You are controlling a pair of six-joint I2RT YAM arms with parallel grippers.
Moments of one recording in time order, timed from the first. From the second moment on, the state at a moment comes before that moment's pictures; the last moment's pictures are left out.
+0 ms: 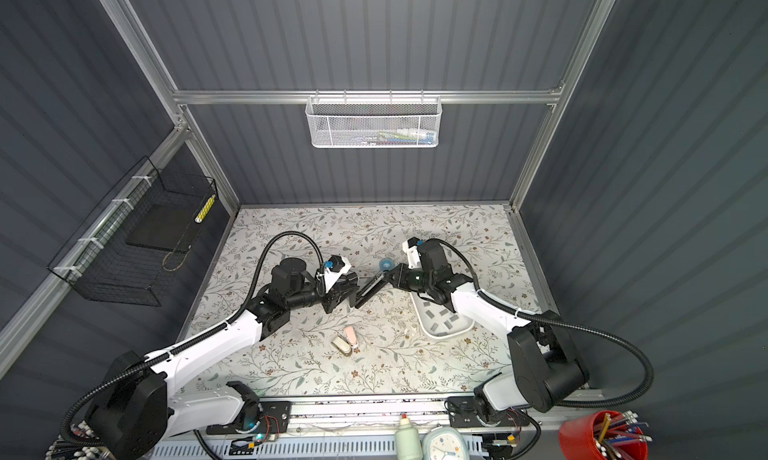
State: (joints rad) left arm -0.61 1.23 0.71 0.09 0.47 0.24; right arm 0.48 1.44 0.83 -0.05 -0.43 0.67
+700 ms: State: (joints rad) left arm -0.65 1.35 0.90 -0.13 0.62 0.39; right arm 0.49 1.00 0.62 0.07 -0.30 0.38
